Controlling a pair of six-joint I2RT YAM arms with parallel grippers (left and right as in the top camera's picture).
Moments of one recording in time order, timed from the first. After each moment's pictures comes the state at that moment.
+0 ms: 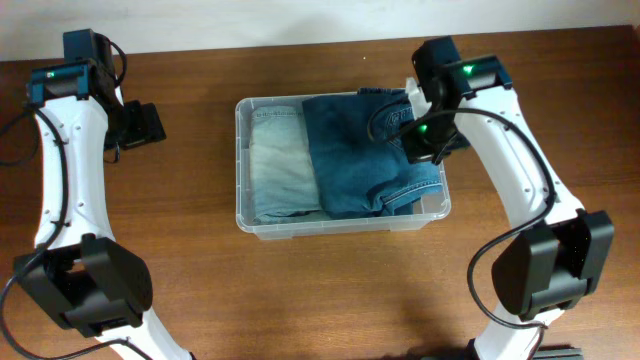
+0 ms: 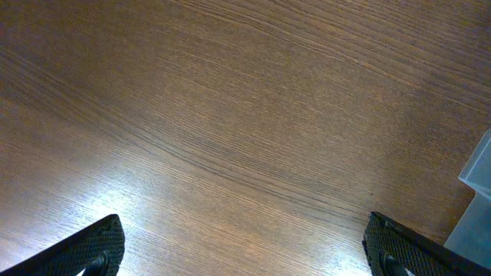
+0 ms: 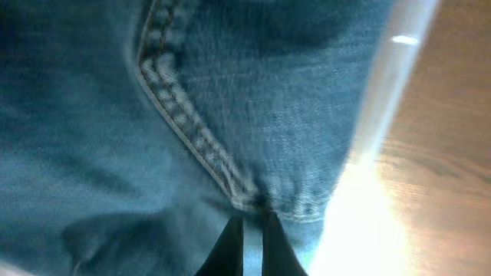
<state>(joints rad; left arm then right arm) 0.15 1.98 1.99 -1.34 -0.17 -0.17 0.18 1.90 1.77 -1.33 -0.03 0.03</state>
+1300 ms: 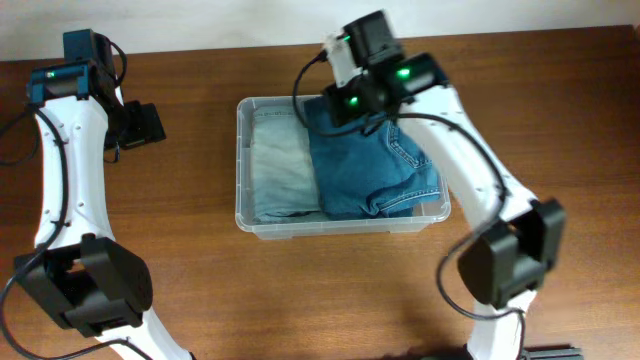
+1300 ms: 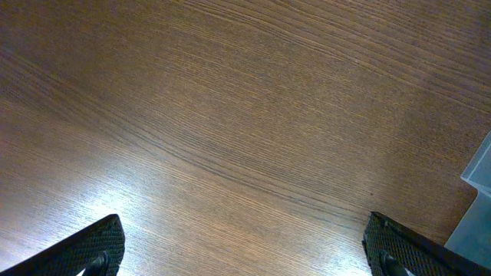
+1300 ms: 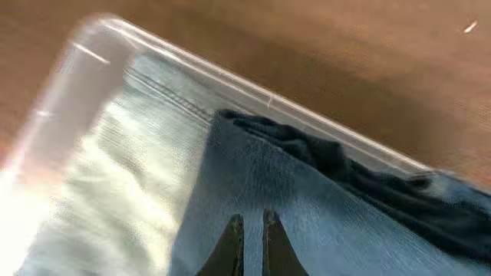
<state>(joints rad) 0.15 1.98 1.99 -1.34 -0.17 -0.17 0.40 2.05 1.97 -0.94 -0.18 0.01</state>
